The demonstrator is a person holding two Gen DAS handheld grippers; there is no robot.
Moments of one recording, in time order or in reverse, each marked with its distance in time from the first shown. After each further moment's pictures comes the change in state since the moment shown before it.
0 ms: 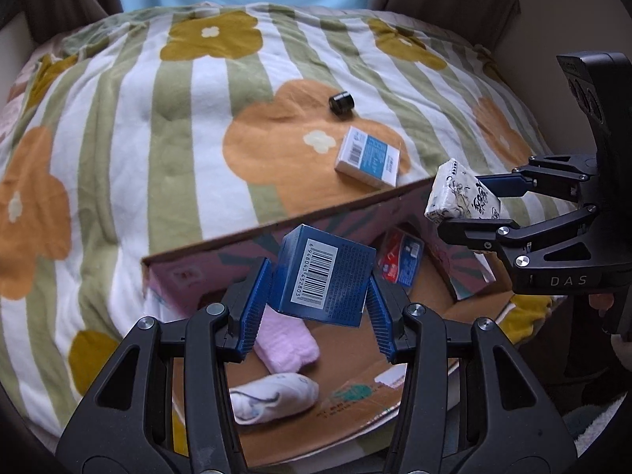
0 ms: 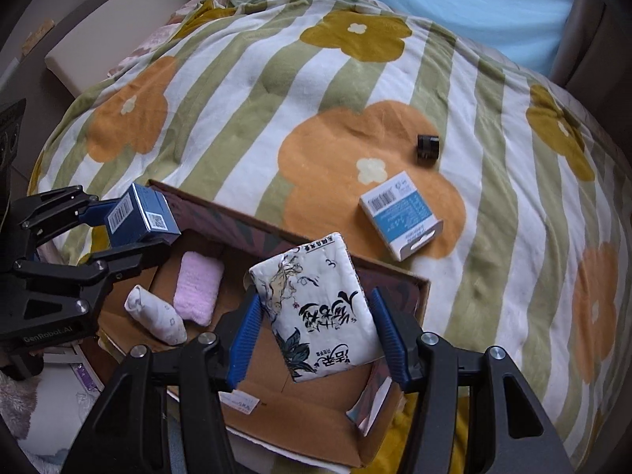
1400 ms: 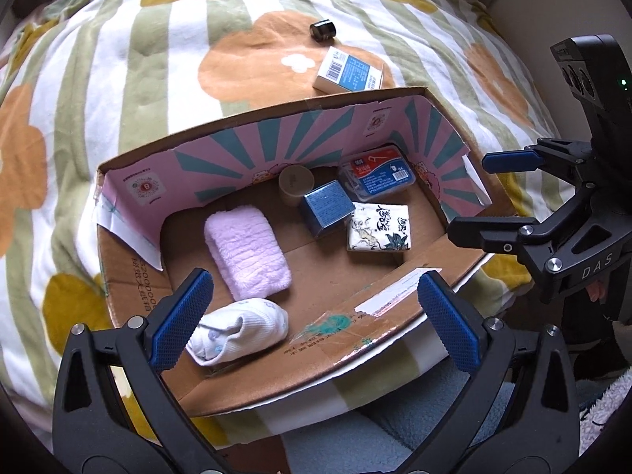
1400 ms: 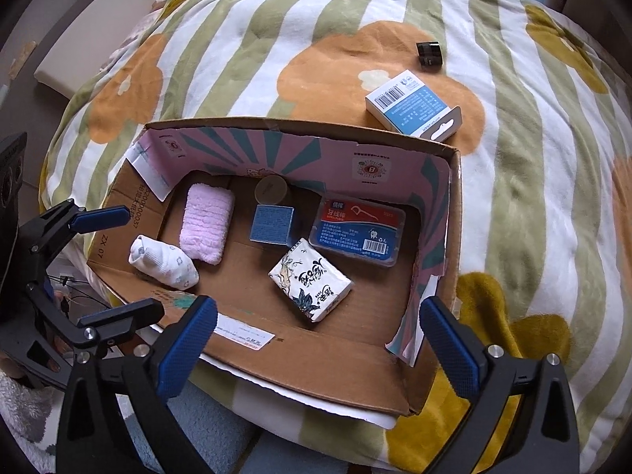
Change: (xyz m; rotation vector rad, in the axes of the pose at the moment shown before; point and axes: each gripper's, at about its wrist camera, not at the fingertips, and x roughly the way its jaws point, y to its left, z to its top) left arm 0.018 -0.015 -0.043 0.022 0.166 -0.033; right arm 0.026 -0.007 -0.058 0.105 0.125 0.115
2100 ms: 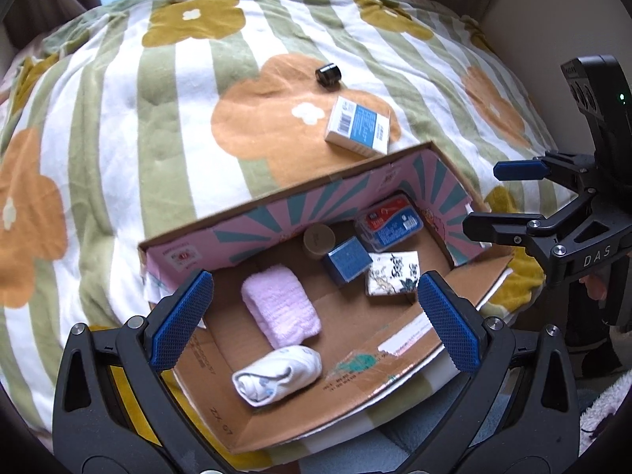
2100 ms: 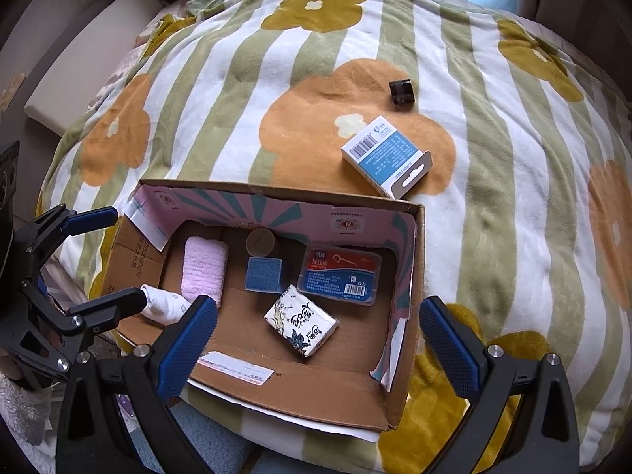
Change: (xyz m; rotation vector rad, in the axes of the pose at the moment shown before) left arm -0.031 0.023 0.045 0.042 -0.077 0.002; right arm -0.031 -0.007 0.028 0.068 -0.094 -0.040
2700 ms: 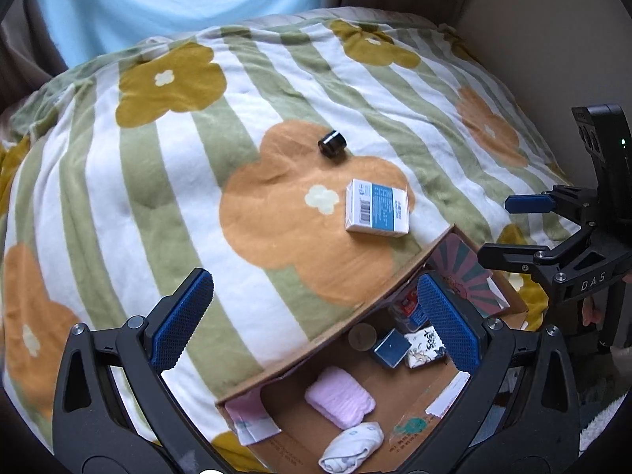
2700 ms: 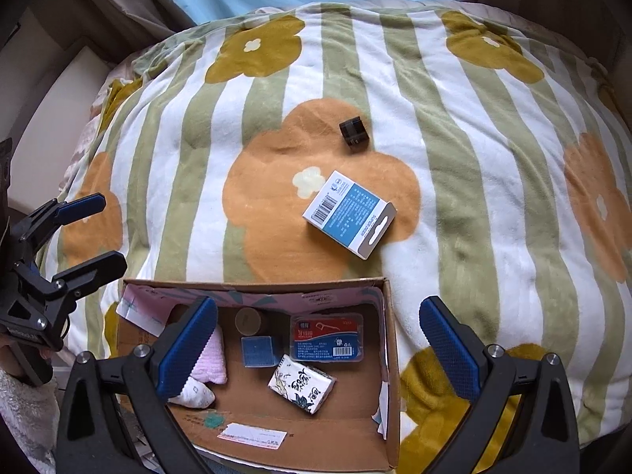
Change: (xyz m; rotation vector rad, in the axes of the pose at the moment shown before) left arm 0.005 0.030 0.121 0.166 -0.055 -0.036; right arm -0.009 -0.028 0.054 0.204 -0.070 -0.035
